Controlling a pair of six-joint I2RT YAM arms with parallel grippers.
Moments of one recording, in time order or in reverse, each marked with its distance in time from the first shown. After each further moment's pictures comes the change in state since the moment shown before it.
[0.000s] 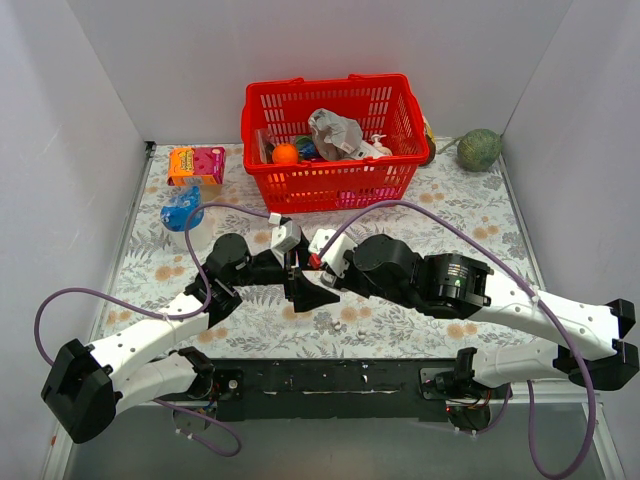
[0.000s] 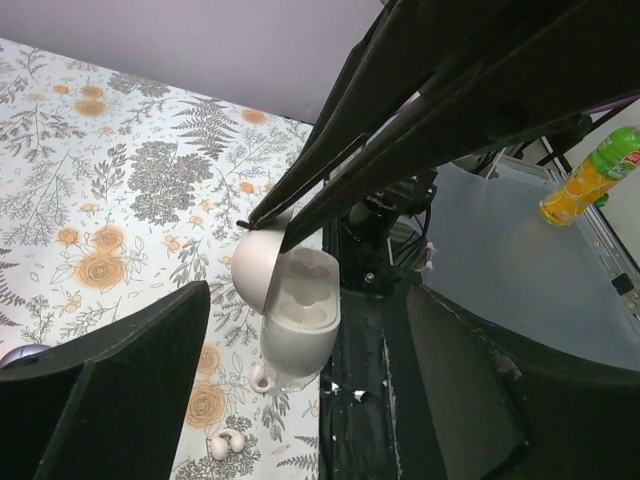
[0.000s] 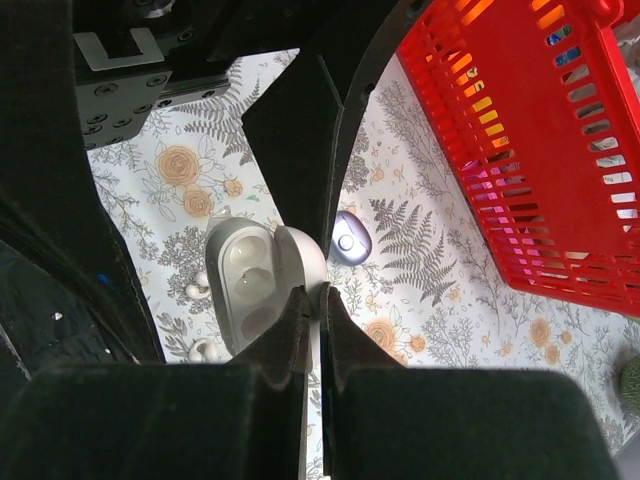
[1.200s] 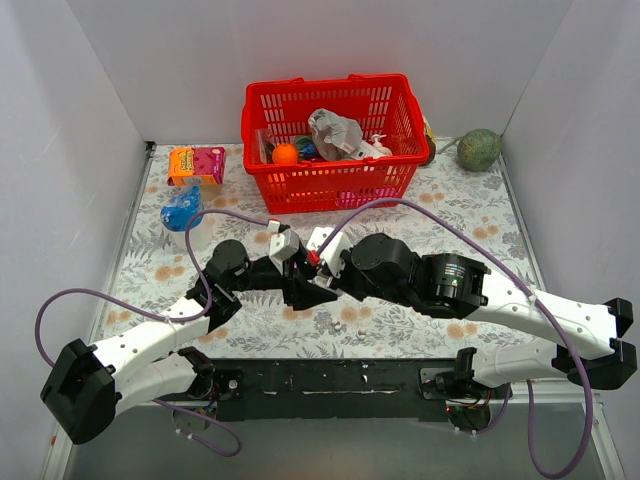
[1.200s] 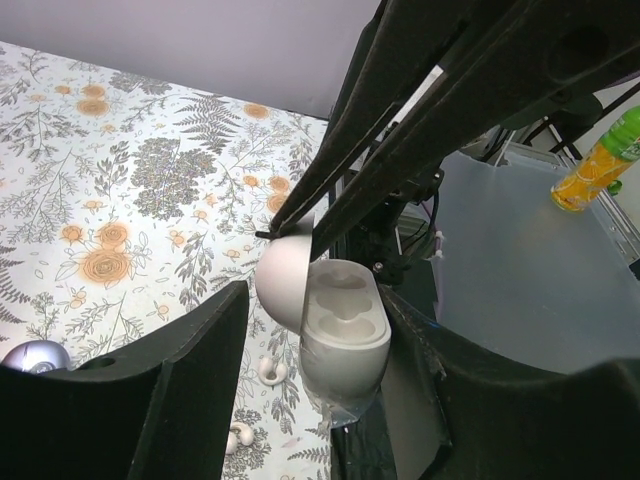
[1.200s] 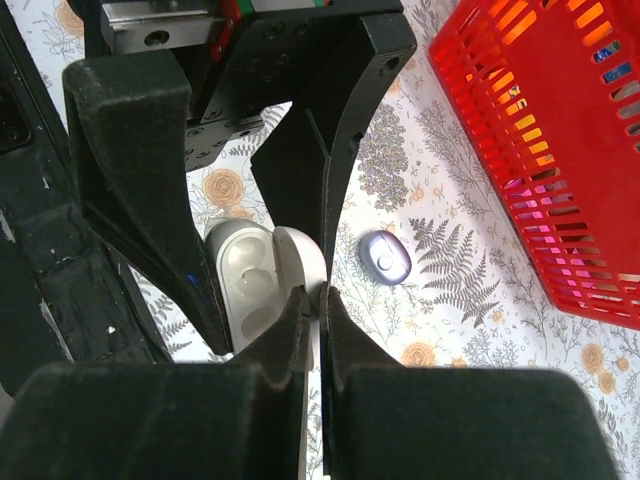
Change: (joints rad) left arm 0.000 -0.005 -0.059 0.067 0.003 0.035; right arm 0.001 0.010 0.001 0.037 -0.073 0.064
